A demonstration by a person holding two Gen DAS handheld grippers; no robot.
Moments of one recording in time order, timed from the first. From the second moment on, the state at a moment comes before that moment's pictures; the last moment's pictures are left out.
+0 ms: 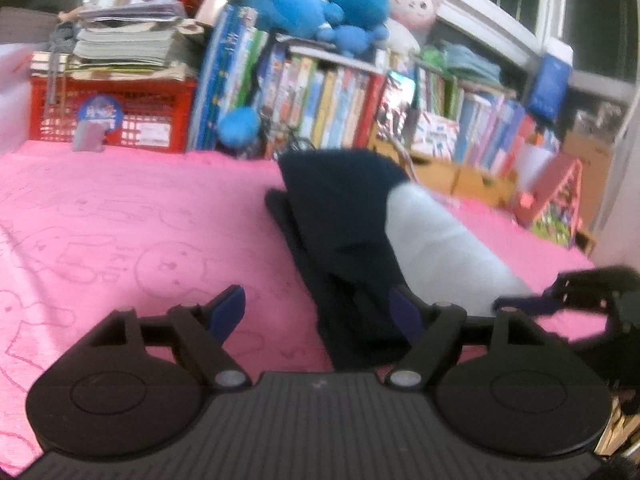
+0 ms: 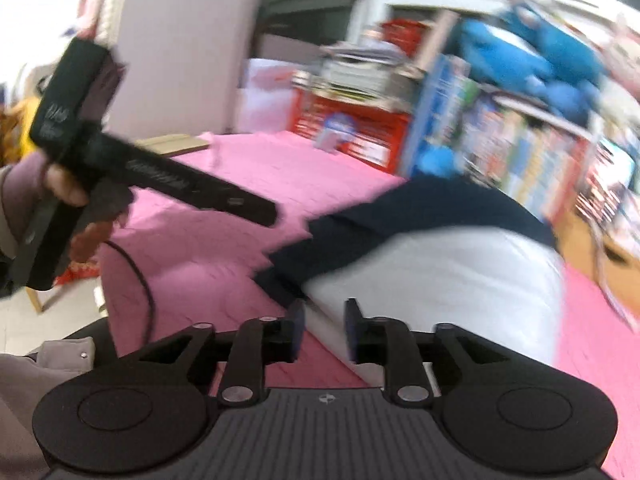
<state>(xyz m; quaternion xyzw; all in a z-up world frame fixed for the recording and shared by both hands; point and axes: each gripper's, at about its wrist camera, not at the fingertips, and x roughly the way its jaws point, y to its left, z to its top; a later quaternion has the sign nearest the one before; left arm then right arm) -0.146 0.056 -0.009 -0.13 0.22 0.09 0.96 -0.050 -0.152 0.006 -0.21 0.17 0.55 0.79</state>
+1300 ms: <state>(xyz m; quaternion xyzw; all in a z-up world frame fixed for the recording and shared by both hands) -0.213 0.049 0.092 -0.12 0.25 0.09 0.96 -0.021 -0.313 0.058 -0.23 0.16 0.51 0.82</state>
